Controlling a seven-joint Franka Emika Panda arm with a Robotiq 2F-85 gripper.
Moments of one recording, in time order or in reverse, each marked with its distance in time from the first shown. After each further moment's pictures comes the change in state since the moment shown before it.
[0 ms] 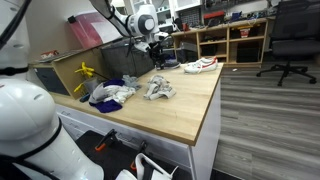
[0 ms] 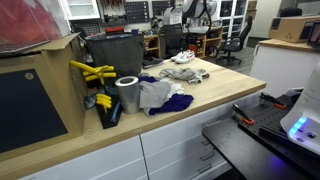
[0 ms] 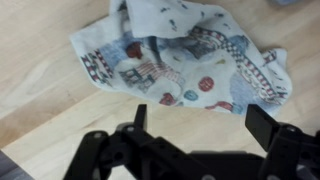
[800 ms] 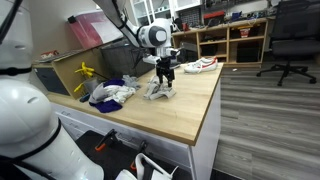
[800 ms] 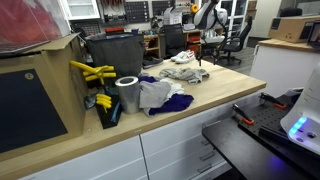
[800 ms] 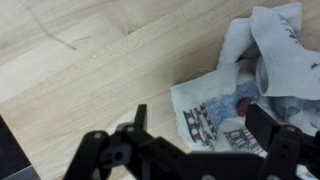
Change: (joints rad) arm -0.070 0.038 -0.056 -0.112 -0.048 -0.104 -0.133
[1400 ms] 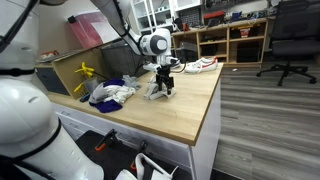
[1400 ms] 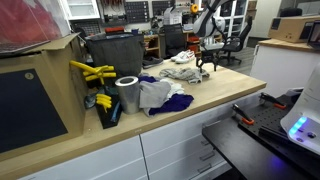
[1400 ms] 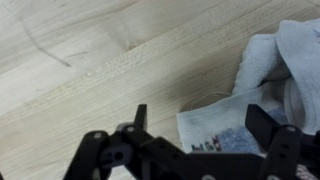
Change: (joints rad) arm 0.011 0.072 0.000 0.000 -0.009 0.002 0.000
